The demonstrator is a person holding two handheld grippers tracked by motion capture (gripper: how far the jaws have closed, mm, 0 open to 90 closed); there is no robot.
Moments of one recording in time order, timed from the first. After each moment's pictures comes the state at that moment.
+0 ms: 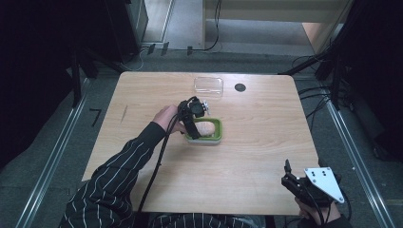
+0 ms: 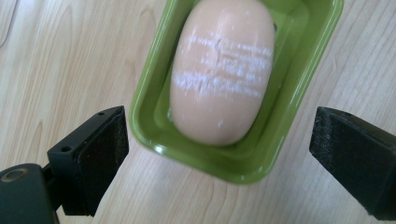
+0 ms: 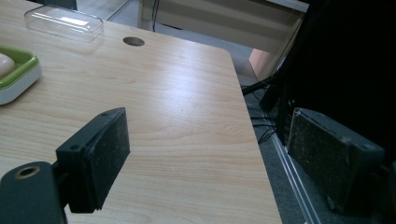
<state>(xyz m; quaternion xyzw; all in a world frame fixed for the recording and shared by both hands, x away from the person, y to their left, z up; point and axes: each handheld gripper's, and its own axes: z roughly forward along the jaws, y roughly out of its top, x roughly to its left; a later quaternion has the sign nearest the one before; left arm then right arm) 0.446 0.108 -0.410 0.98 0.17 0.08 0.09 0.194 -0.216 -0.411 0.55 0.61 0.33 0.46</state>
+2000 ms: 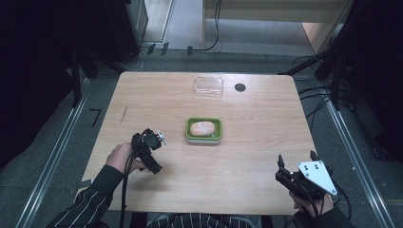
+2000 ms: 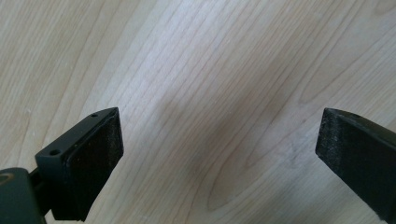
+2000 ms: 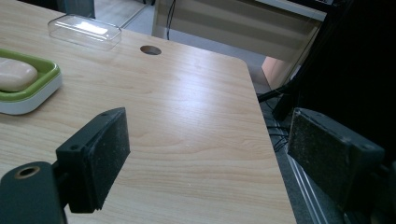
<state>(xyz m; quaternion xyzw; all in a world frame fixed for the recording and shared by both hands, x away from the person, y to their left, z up) 0.339 0.226 -0.436 0.95 0.31 0.07 0.04 0.209 -0.206 -0.410 0.53 0.63 0.35 0.45</state>
